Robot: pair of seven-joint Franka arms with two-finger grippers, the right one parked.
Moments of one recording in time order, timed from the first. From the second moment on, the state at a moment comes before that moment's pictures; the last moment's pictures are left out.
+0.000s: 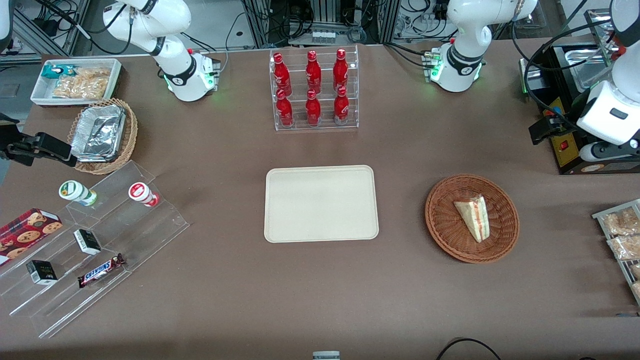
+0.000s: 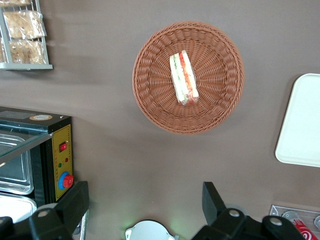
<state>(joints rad) 0.10 0.02 -0.21 -1.54 0.10 1.42 -0.22</state>
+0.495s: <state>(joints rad) 0.10 0.06 -0.21 -1.77 0.10 1.66 -0.22</state>
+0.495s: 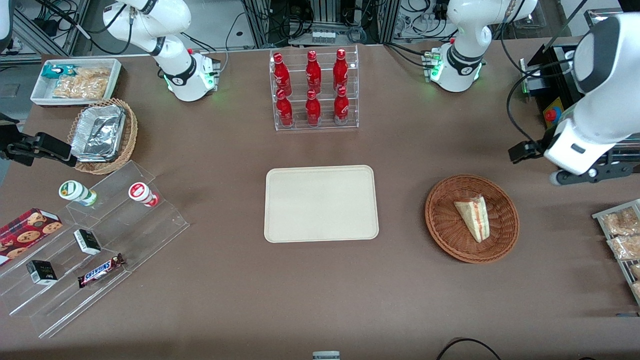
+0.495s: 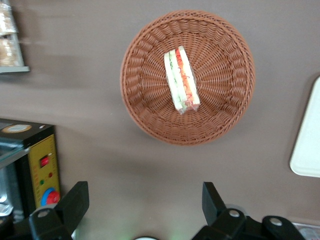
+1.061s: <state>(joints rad) 0.10 0.21 -0.20 -2.03 0.10 2.11 -0.53</state>
